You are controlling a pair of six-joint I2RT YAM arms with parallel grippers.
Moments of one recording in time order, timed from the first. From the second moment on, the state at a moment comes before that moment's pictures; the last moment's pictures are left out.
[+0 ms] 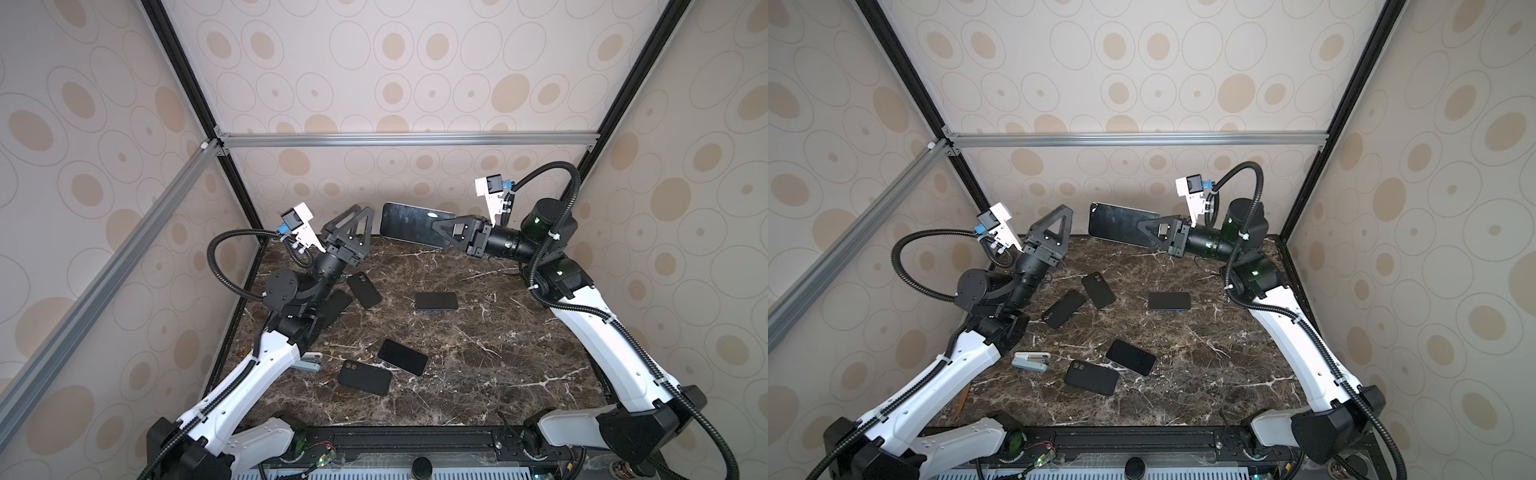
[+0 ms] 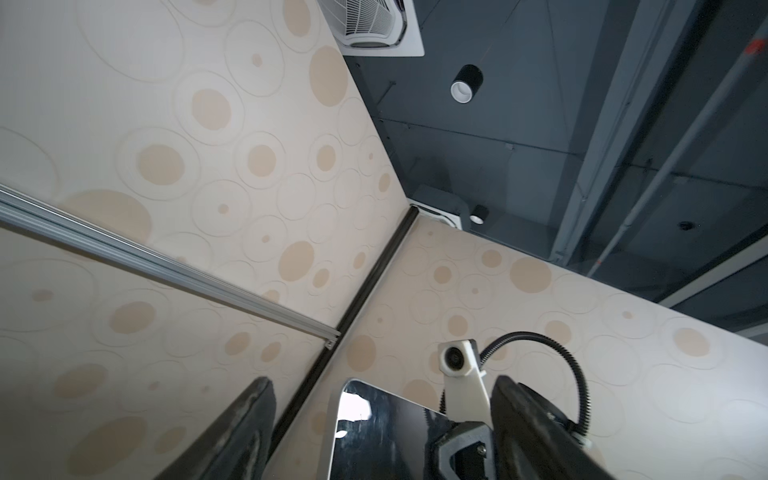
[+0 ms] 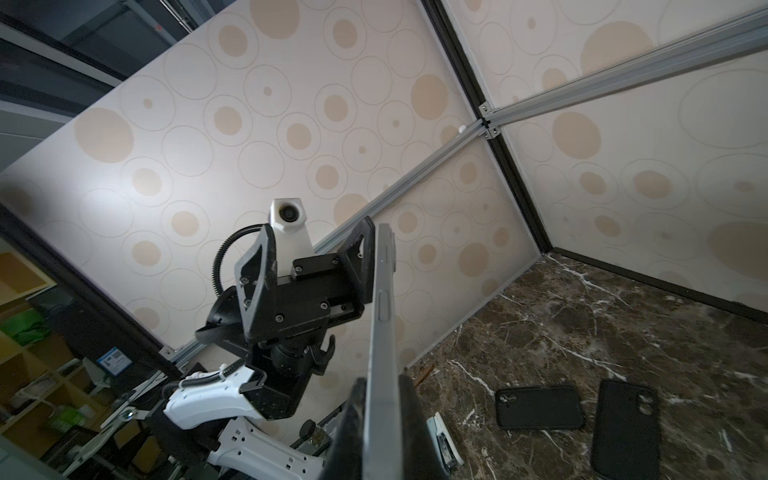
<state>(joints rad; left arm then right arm) -0.48 1.08 1.00 0.67 0.10 -0.77 0.42 1.33 1.51 -0.10 -0.80 0.63</state>
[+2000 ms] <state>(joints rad) -0.21 2.42 2.03 -0.73 -0.04 0.09 0.42 1.38 1.54 -0.70 -0.50 0.51</state>
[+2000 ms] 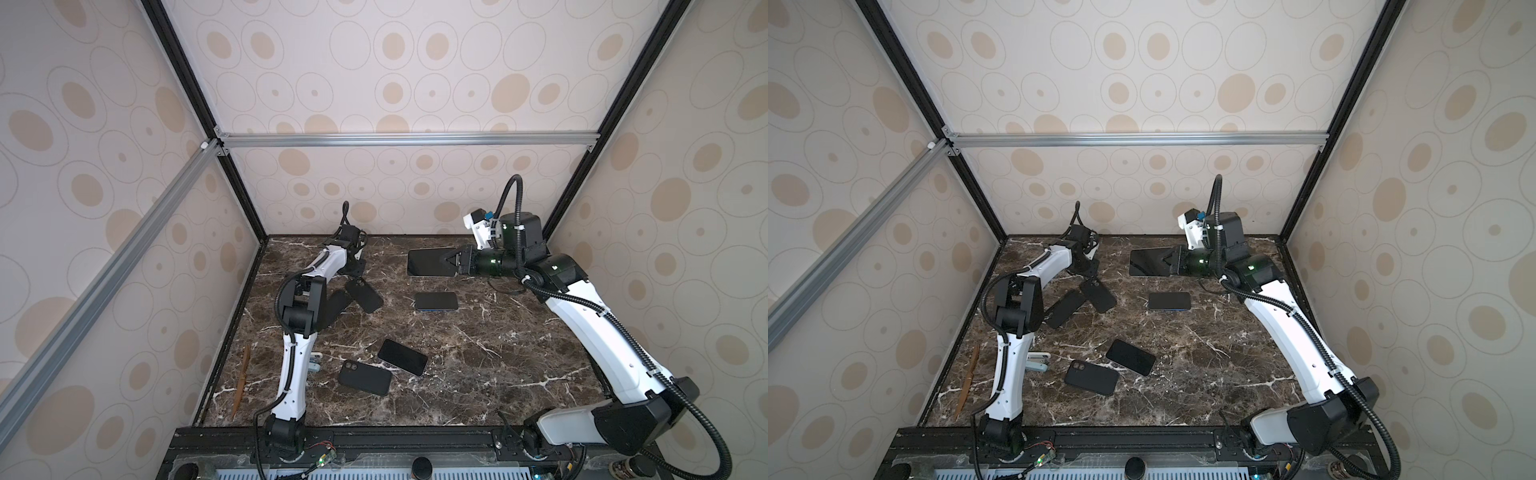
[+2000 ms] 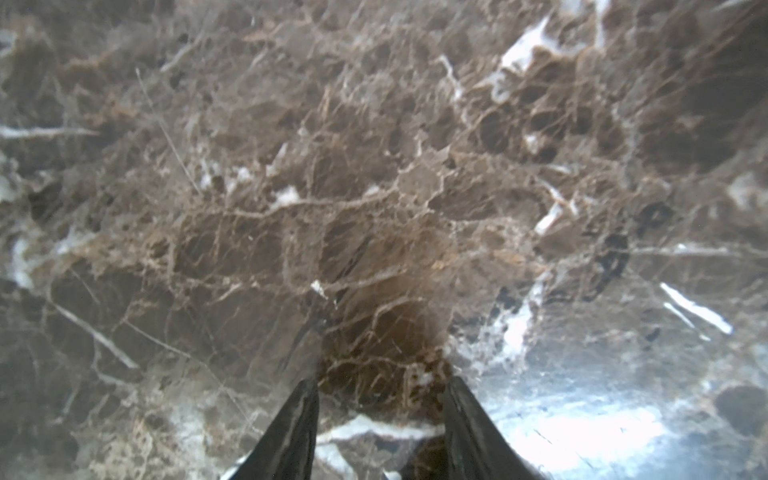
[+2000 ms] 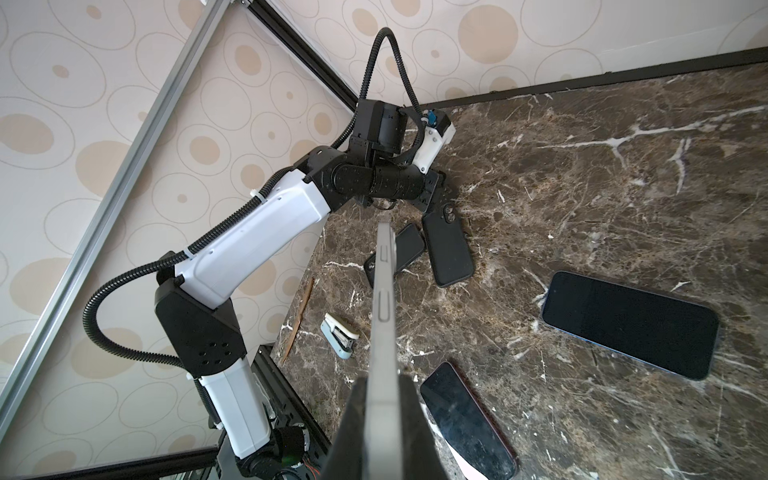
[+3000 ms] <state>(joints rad) -0.21 2.19 1.67 -0.62 0.11 0.06 0.47 1.40 1.49 -0.69 -0.49 0.55</state>
